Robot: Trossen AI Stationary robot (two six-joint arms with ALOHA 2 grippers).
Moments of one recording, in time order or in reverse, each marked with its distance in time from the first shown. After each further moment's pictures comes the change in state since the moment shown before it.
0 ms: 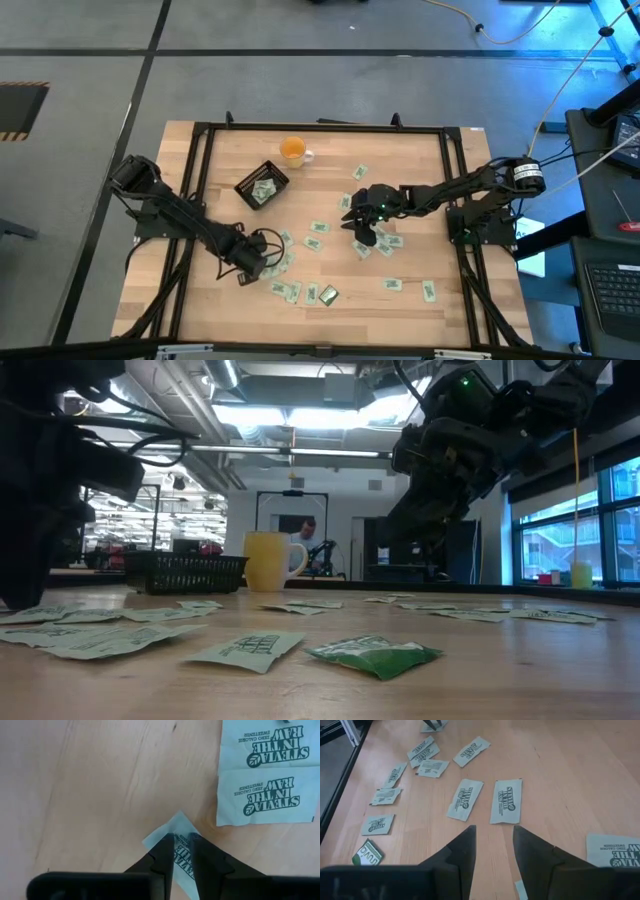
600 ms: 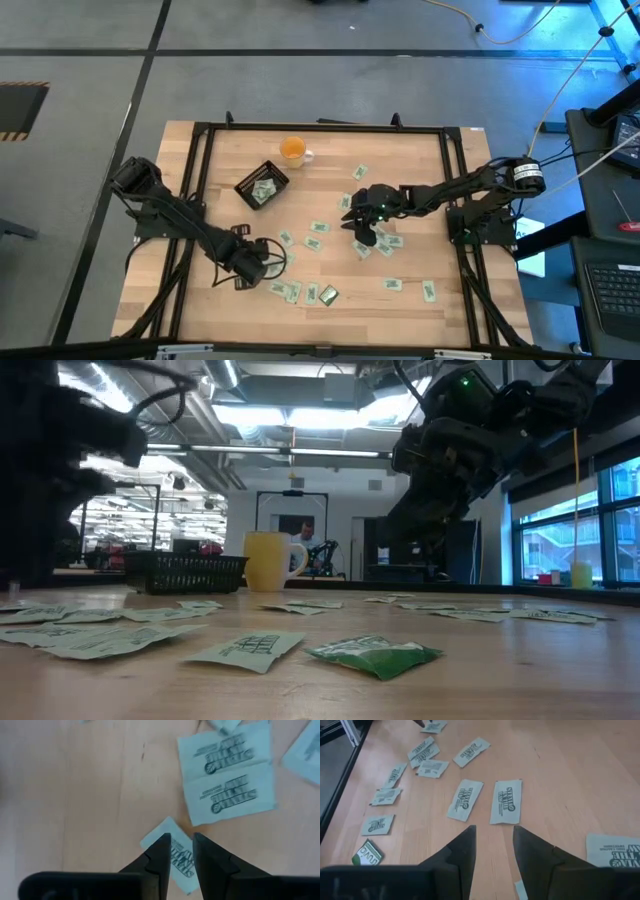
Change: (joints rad) left arm -0.052 0.003 0.118 -0.105 -0.070 0.159; right arm 0.000 0.000 0.000 0.001 0.000 -0.002
